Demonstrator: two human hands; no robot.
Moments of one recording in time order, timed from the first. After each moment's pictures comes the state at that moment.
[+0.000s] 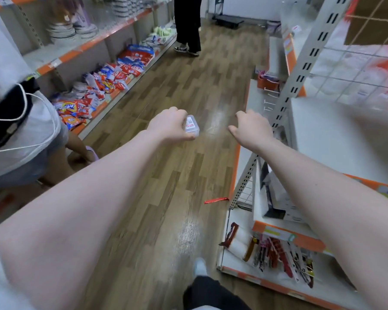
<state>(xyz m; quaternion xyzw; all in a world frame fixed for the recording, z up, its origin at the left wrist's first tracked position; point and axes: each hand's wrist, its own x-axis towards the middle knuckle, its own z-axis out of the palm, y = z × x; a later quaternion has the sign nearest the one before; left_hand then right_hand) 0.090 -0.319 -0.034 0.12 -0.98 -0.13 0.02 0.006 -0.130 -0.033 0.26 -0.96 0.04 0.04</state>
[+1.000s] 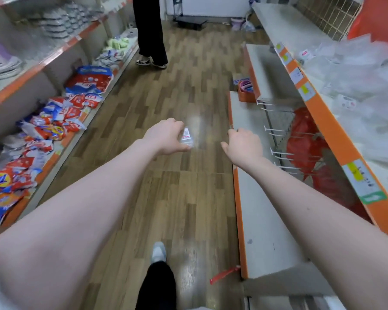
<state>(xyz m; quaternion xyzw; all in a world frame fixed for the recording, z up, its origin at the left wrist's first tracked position) -0.392 -0.510 -0.051 0.01 -1.00 -0.09 -0.04 -0.423 -0.313 -0.067 0.16 -0.99 0.00 0.03</state>
